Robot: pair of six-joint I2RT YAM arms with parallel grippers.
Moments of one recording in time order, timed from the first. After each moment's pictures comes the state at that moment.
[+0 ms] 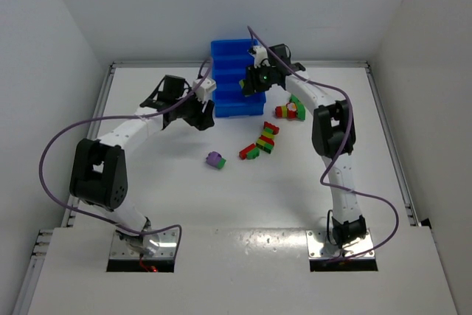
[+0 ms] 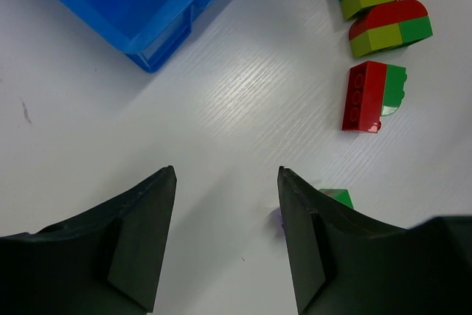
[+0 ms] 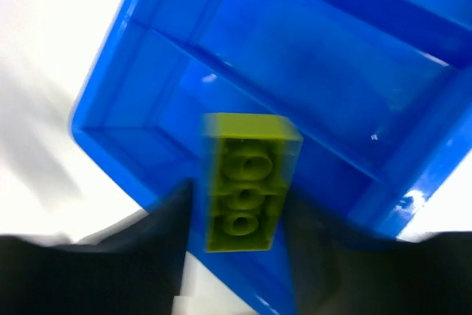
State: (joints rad) left arm -0.27 1.62 1.17 -0.30 0.45 0.24; right arm 0.32 2.39 2.05 -0.43 -0.48 0.04
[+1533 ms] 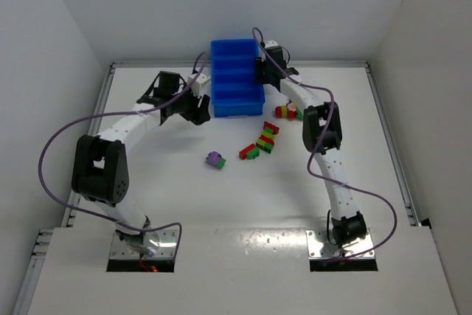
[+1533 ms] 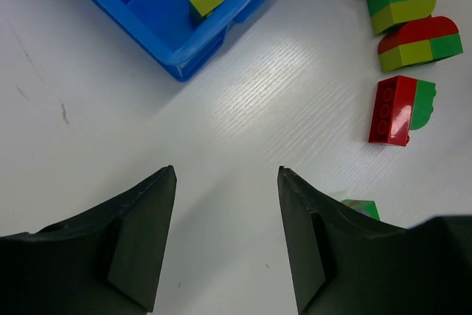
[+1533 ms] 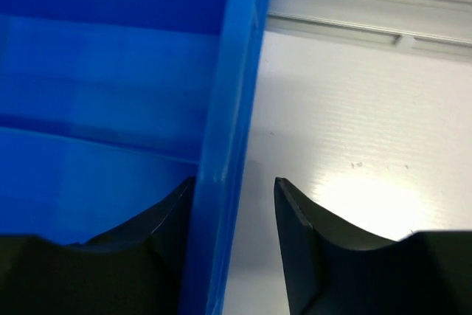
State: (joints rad) left arm -0.23 1.65 1.21 -0.28 0.45 0.25; right arm 0.30 2.66 2.31 -0.26 0.04 0.14
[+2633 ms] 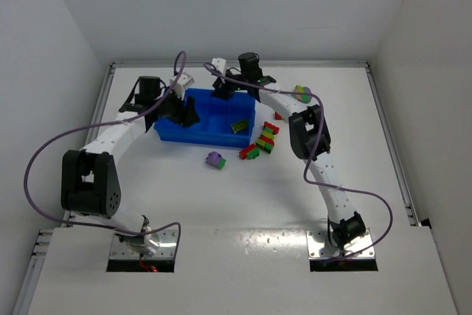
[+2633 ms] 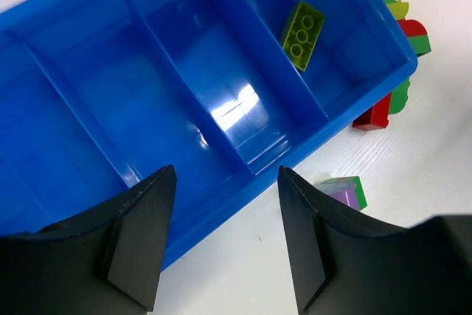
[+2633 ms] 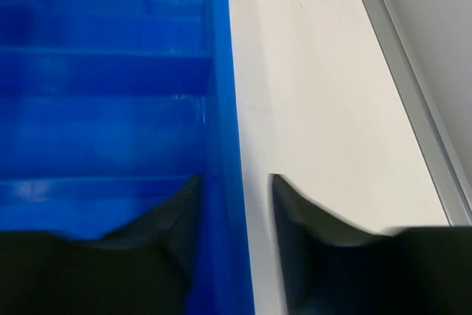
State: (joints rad) left arm -0.11 1.55 1.10 -0.26 0.58 0.22; right arm 0.45 2.62 2.23 -0.10 -0.74 -0.59
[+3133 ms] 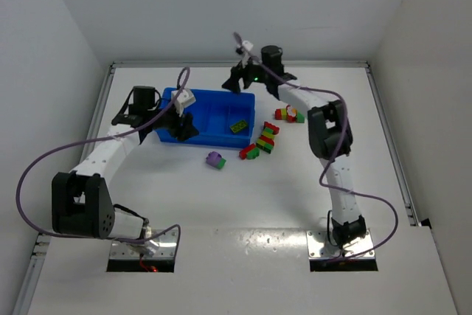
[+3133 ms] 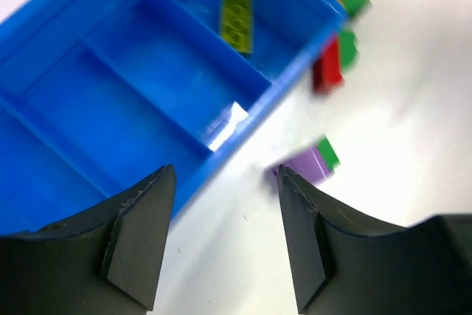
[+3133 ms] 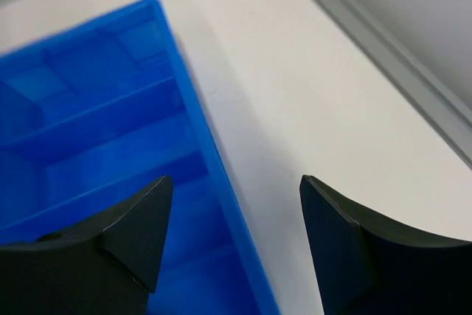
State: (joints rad) left arm -0.10 1.38 0.98 -0.28 0.72 0.39; right arm 0.41 2.45 1.97 0.13 -0.71 -0.21
